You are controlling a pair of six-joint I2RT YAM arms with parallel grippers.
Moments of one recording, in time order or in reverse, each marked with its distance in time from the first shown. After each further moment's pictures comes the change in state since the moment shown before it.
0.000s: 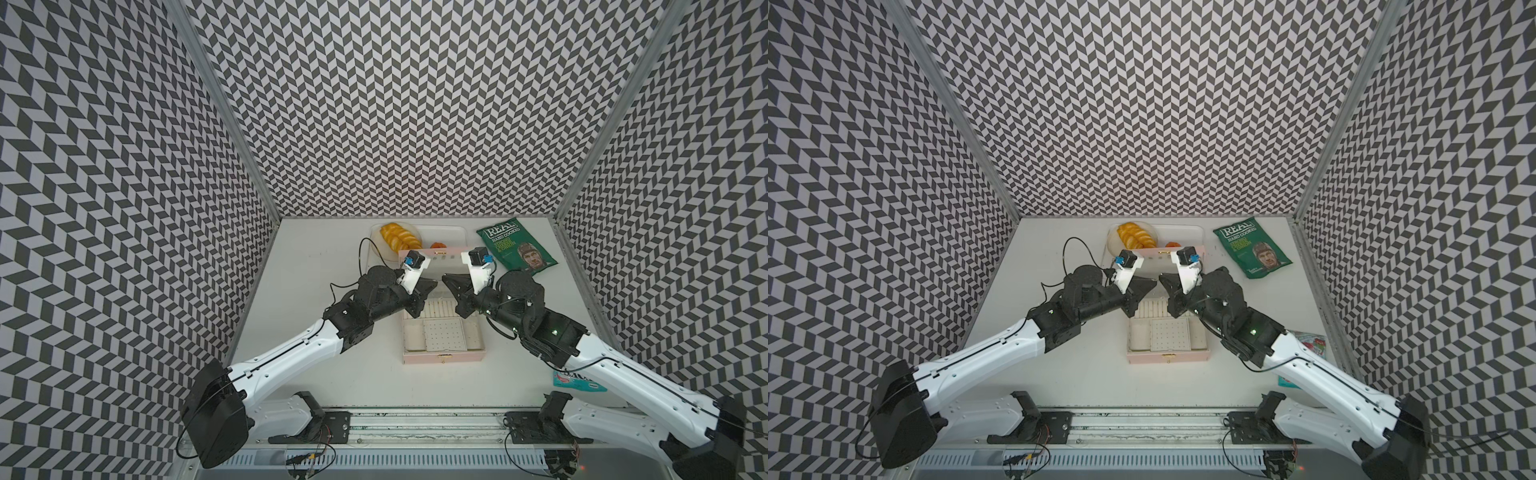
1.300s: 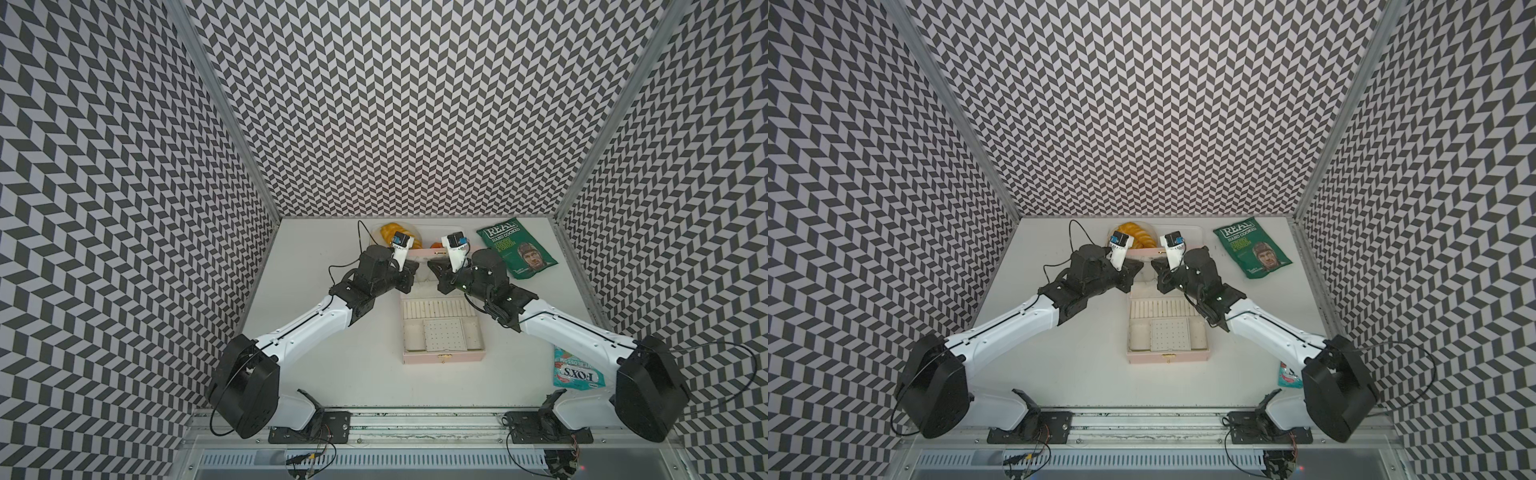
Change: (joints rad) left arm 0.174 0.191 0.104 -0.017 -0.010 -0.042; right arm -0.164 0.364 0.054 0.255 -0.158 0.006
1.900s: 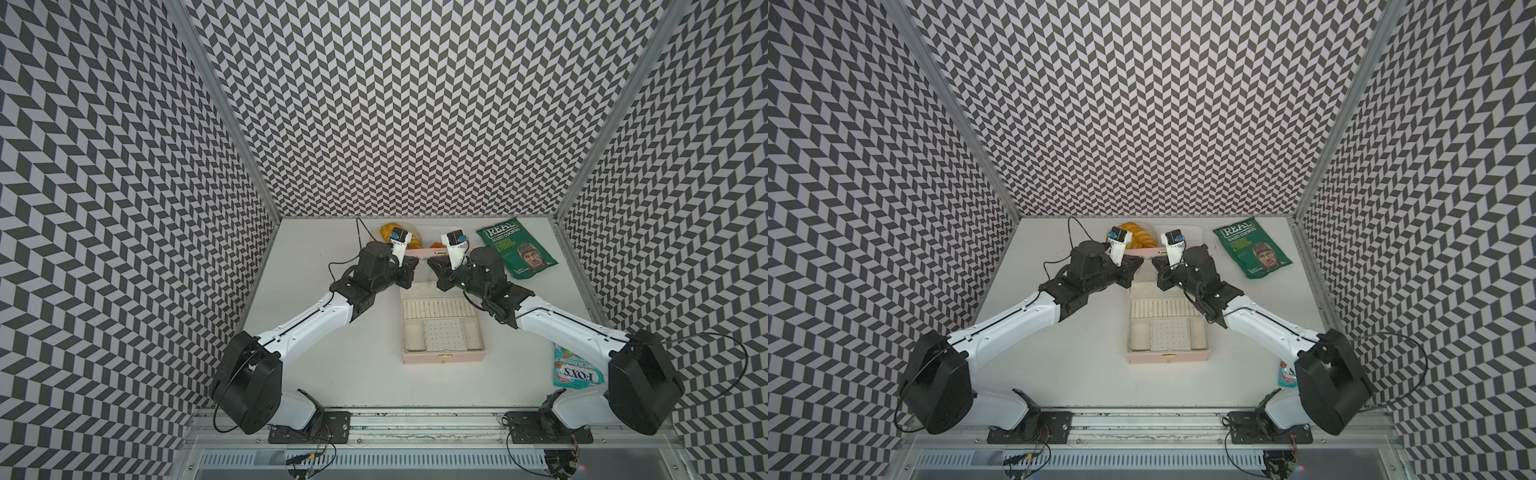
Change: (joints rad) left arm 0.010 0.021 0.027 0.007 0.005 -0.042; right arm -0.013 0.037 0.015 0.022 0.001 0.010
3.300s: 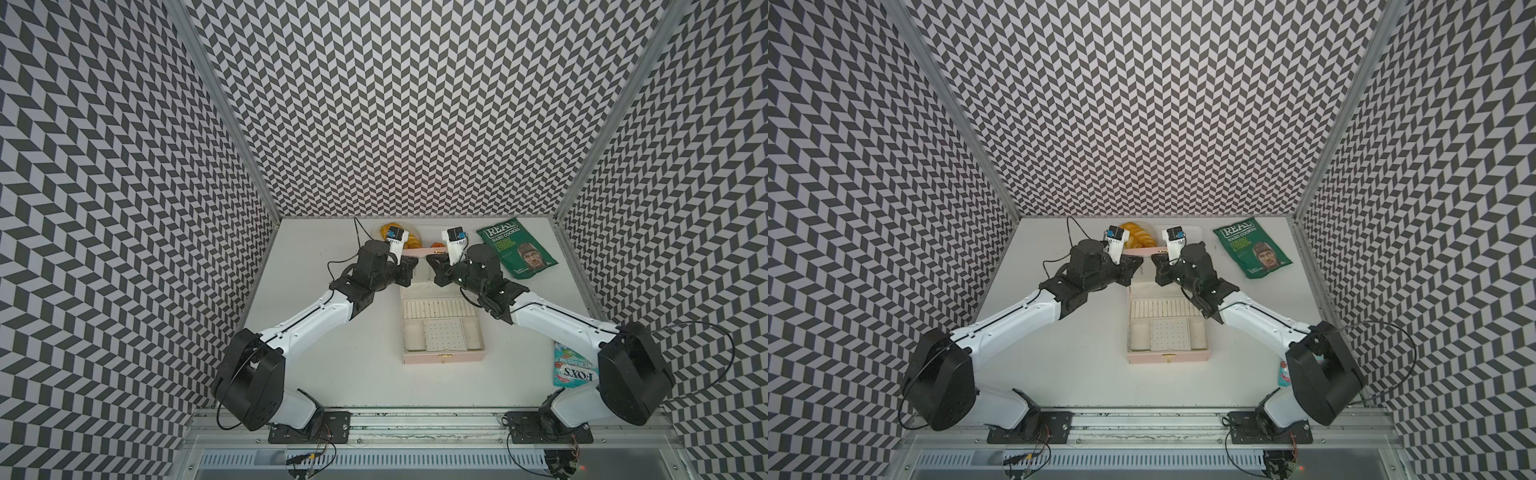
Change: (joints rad) left arm 0.027 0.022 0.003 0.003 0.032 -0.083; right arm -0.011 0.053 0.026 0.024 0.022 0.071
